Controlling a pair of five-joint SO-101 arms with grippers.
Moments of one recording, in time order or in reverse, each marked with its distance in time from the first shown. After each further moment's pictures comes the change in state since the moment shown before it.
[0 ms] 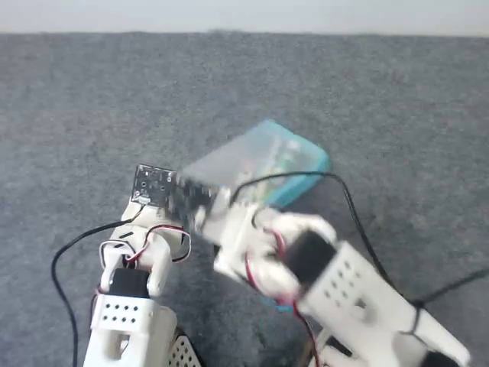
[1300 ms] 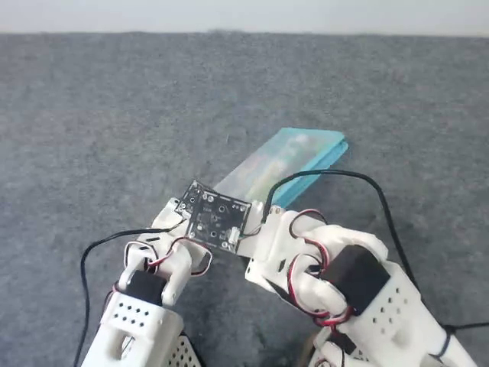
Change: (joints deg) left arm 11.9 0.1 3.1 0.0 -9.8; right arm 6.4 -8.0 -5.1 12.3 7.8
